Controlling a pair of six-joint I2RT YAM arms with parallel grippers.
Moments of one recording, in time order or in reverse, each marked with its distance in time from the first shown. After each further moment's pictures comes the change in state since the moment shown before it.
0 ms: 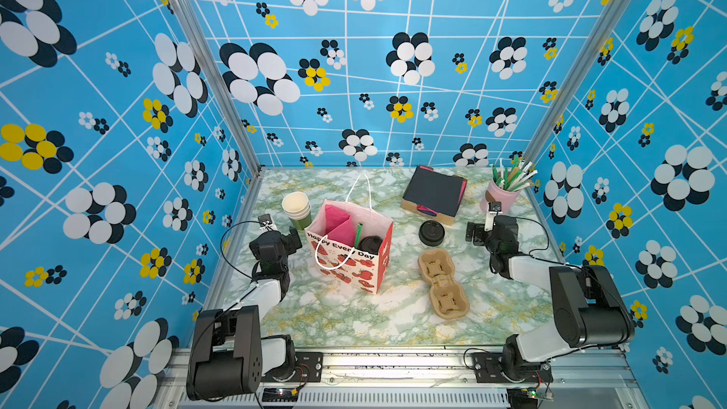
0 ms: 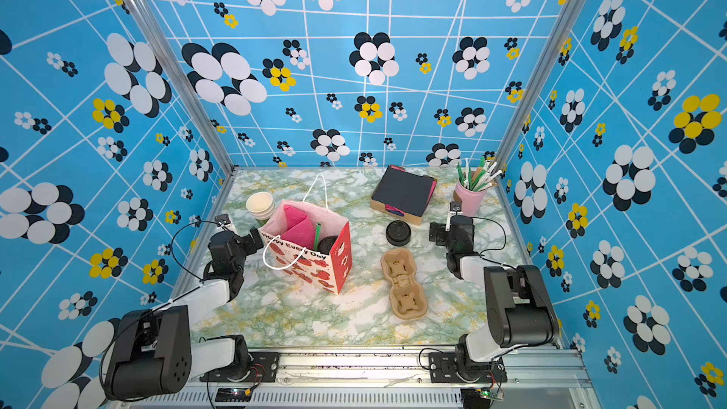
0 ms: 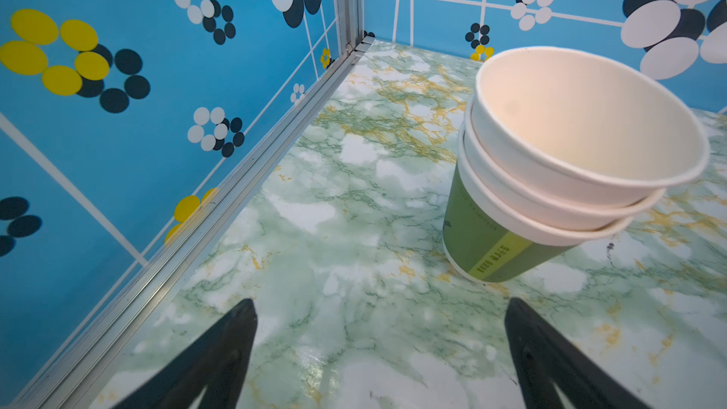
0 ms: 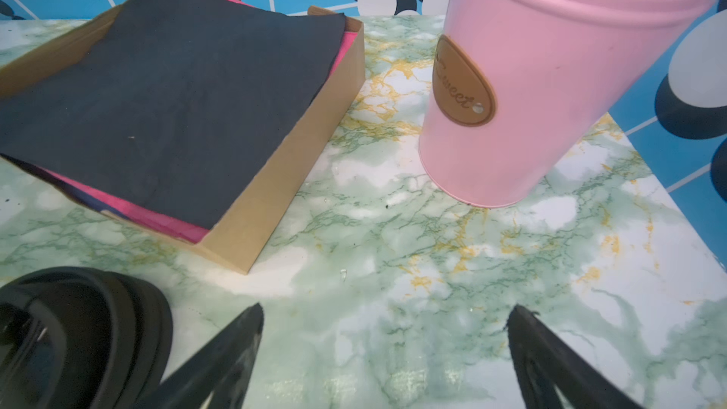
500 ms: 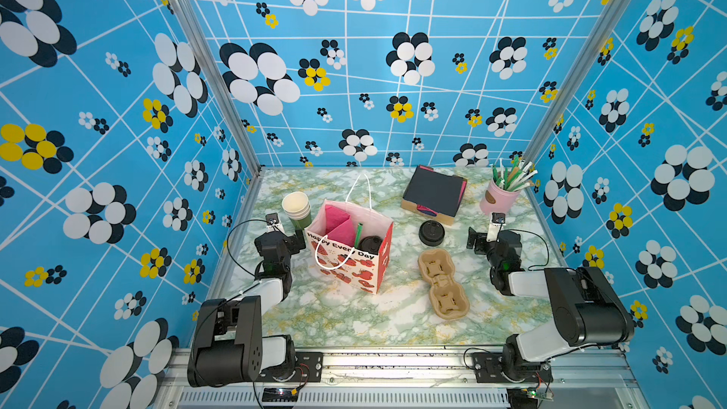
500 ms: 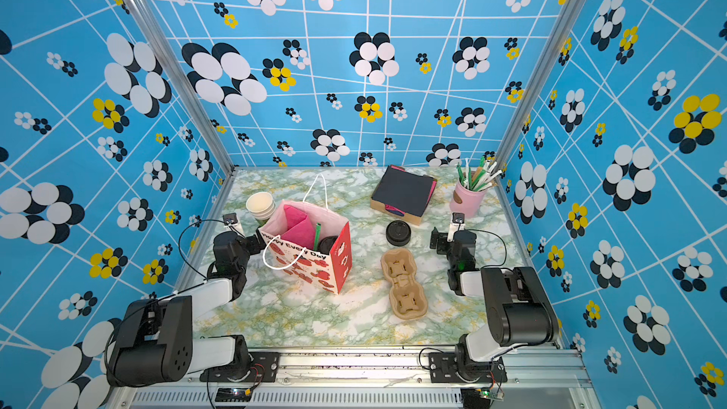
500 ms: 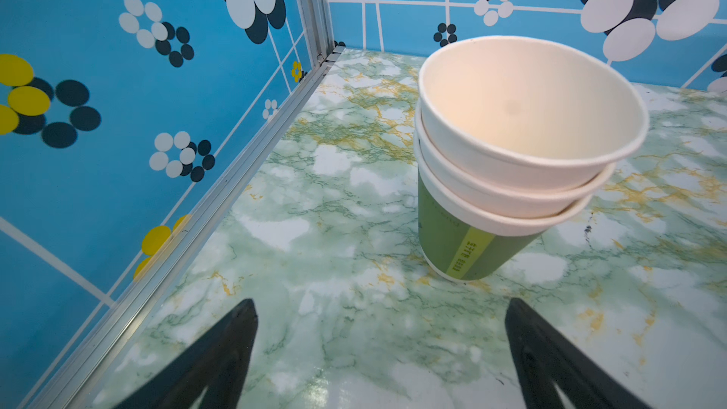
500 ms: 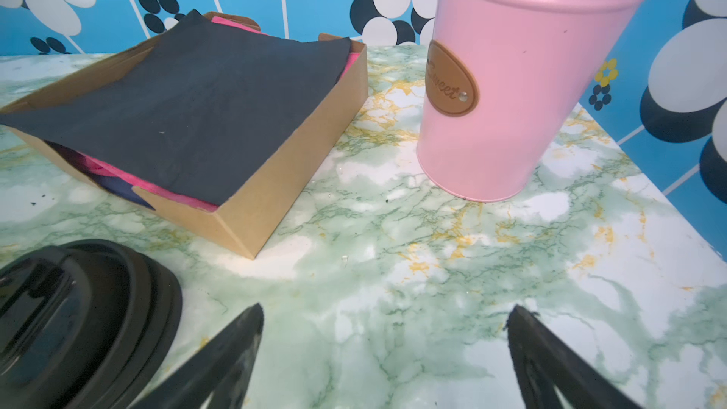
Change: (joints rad) left arm -0.015 0.042 -0.002 0.069 0.058 0.064; right arm -0.011 0.013 -0.155 0.295 -0.023 -0.002
